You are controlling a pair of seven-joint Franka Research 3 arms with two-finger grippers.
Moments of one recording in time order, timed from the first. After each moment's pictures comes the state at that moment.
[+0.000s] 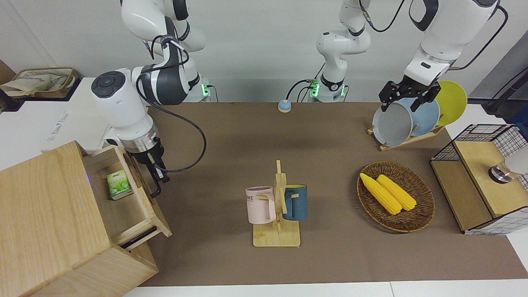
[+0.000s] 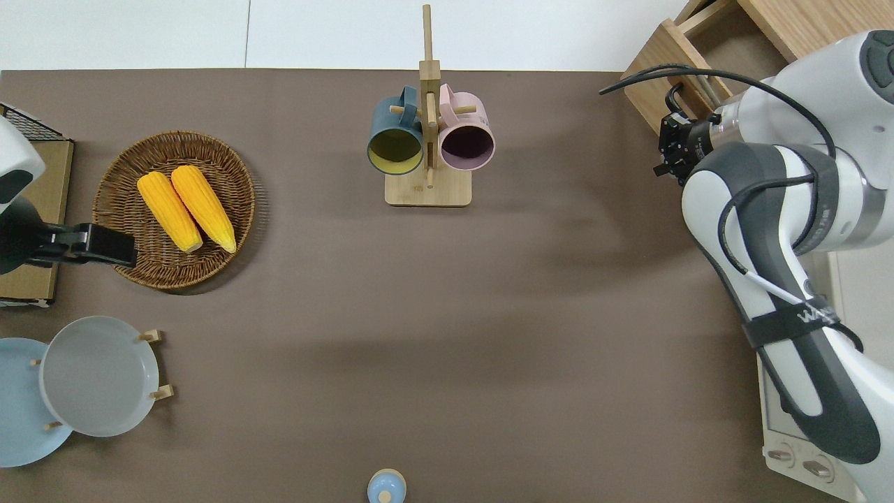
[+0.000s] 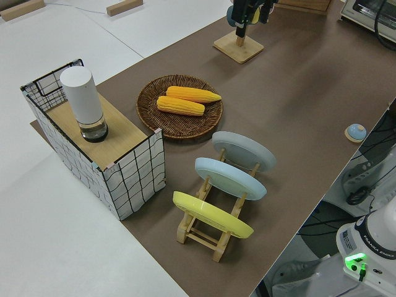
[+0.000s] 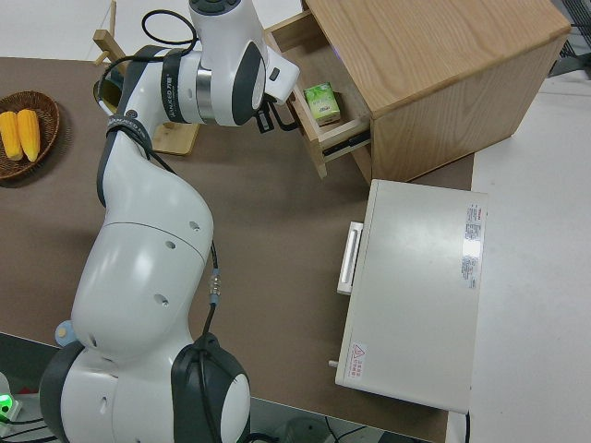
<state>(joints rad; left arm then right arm) 0.03 0.04 -0.06 -1.51 0.00 1.52 0.02 0.16 0.39 -0.12 -1.45 0.10 1.95 1.09</state>
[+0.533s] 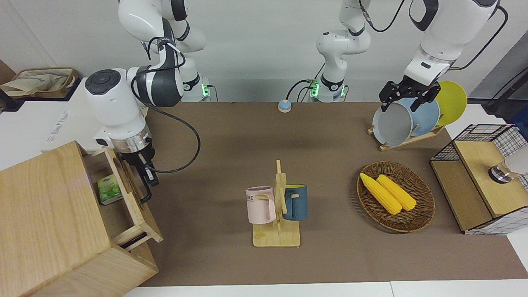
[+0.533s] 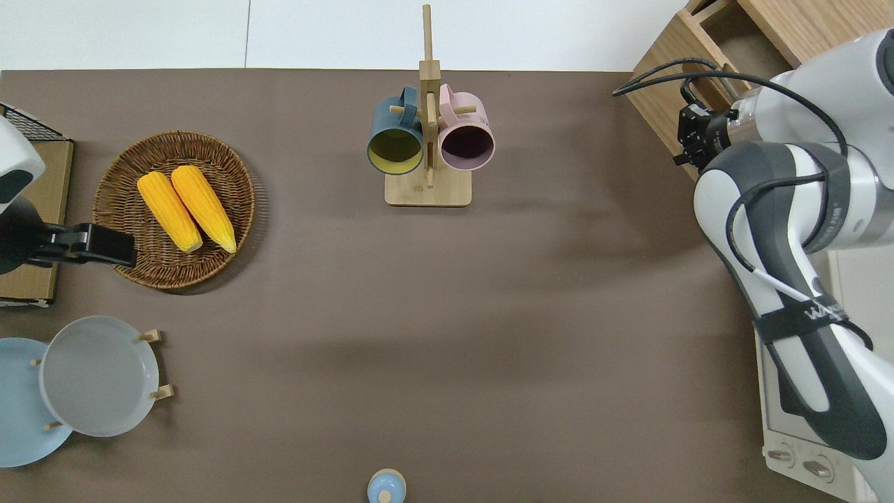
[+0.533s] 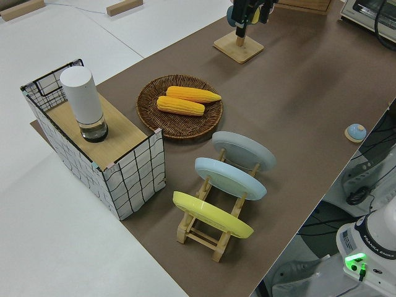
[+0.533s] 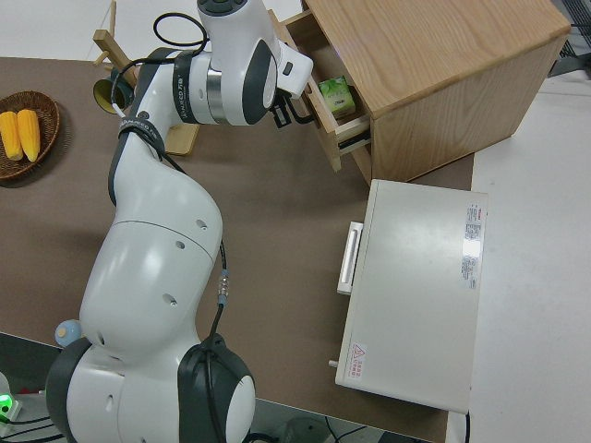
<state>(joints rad) 0.03 0.04 -0.06 -1.51 0.00 1.52 0.02 0.14 0.39 -0.12 -1.44 0.05 1.99 1.04</state>
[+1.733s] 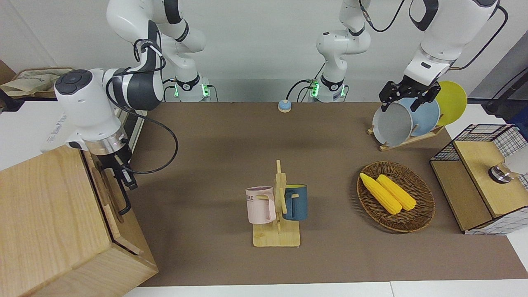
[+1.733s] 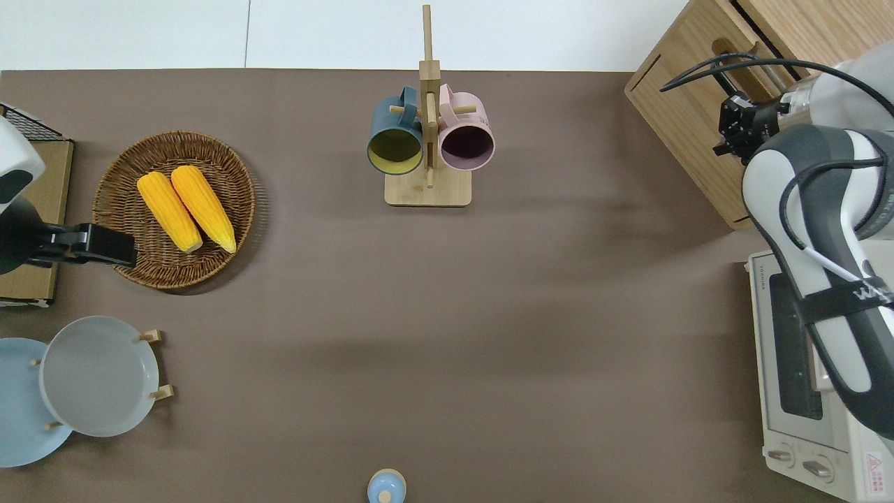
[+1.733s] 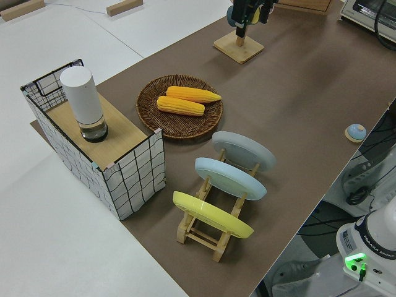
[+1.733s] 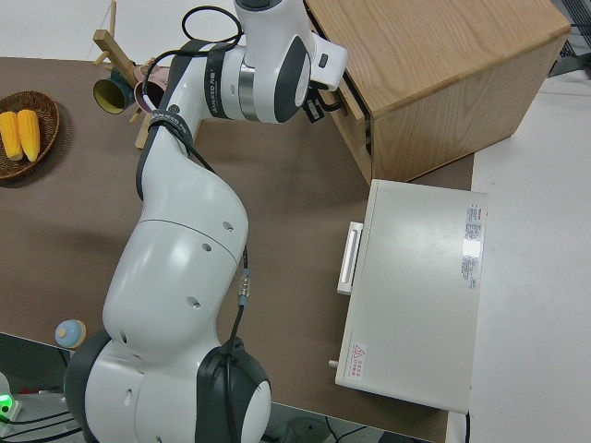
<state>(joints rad) 0.03 0.04 -0.06 -1.51 0.00 1.52 0.02 0.05 0.41 -0.12 -1.40 0.05 1.99 0.89</state>
